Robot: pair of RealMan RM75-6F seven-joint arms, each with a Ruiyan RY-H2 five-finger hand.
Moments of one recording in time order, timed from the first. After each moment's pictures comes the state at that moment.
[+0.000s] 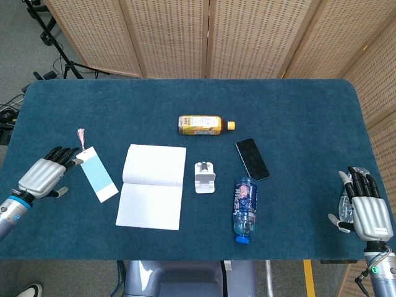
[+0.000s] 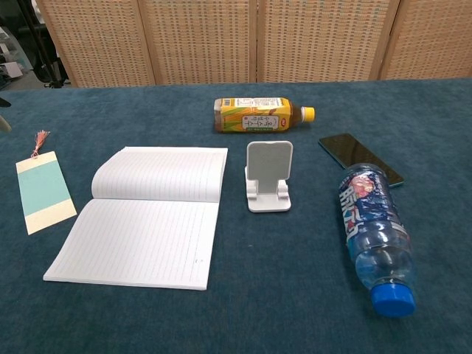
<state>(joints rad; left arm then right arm) -0.52 -1.04 -0.01 -1.39 1.59 0.94 -0.13 0.12 -1.12 0.09 -1.63 -1.42 1.43 -0.12</state>
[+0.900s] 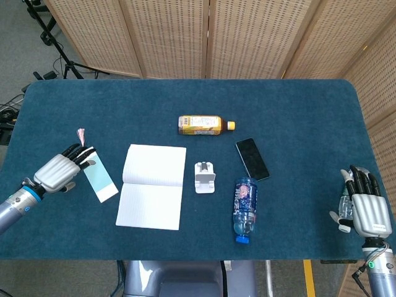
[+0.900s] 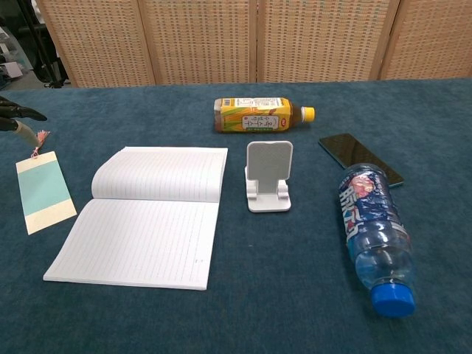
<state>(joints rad) -0.63 -1.18 0.10 -1.10 1.79 1.00 -0.24 0.14 -1.16 0.12 -1.61 -1.35 1.40 -0.19</state>
